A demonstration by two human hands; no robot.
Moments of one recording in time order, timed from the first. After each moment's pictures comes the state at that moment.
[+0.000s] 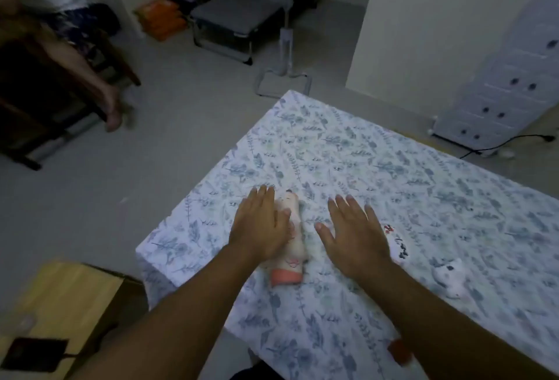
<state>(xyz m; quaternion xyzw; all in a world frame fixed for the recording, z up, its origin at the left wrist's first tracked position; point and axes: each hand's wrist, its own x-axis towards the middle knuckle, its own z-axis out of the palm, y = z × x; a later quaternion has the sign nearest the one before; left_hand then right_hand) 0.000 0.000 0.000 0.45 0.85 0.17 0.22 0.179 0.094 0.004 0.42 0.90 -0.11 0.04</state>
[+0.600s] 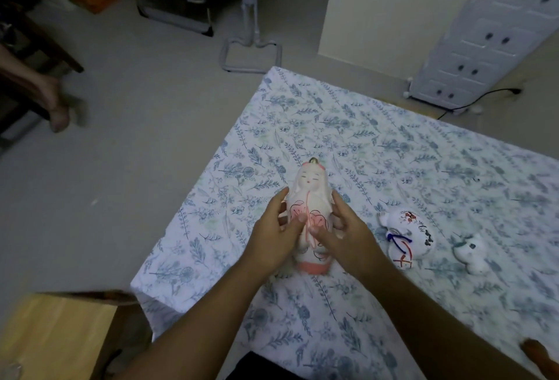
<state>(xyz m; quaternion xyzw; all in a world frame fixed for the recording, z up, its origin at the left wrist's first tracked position) -0.032 0.004 -0.032 0.34 0.67 0.46 0.48 0.133 0.073 -0.021 0.50 0.60 -0.60 -0.18</state>
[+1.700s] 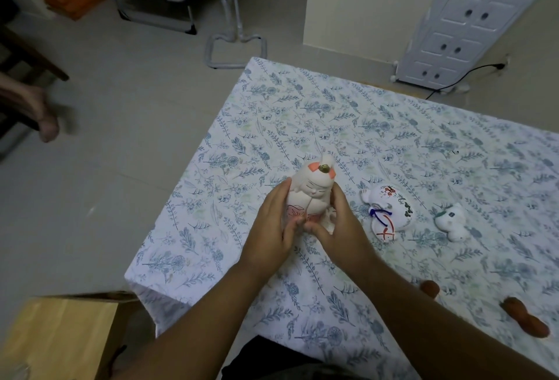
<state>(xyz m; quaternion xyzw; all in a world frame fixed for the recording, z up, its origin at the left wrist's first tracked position) 0.002 -0.012 -0.040 0.56 0.68 0.40 0.27 0.163 0.055 -0.034 0.45 0.67 -0.53 -0.26</state>
